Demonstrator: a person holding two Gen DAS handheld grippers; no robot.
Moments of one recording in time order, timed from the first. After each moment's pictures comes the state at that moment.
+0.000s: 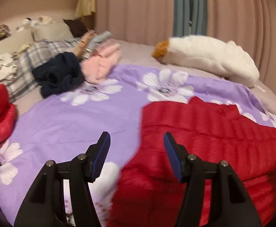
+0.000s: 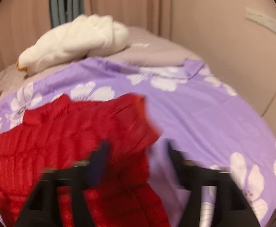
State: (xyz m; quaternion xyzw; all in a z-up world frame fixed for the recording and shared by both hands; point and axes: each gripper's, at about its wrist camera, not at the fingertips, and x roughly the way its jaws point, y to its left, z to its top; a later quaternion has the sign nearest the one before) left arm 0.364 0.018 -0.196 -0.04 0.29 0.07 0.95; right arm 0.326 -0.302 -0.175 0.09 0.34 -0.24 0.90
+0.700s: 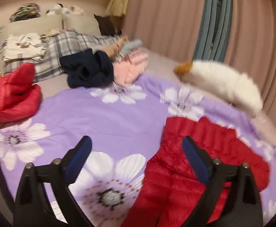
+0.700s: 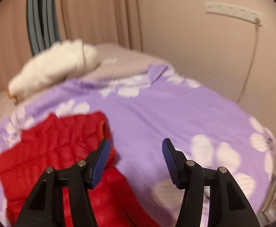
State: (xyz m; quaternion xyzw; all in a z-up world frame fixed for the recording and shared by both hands) left arm 0.264 0.088 -0.144 -0.13 0.24 0.13 0.95; right arm 0.230 -0.321 -0.140 0.16 0.27 -0.31 0.89
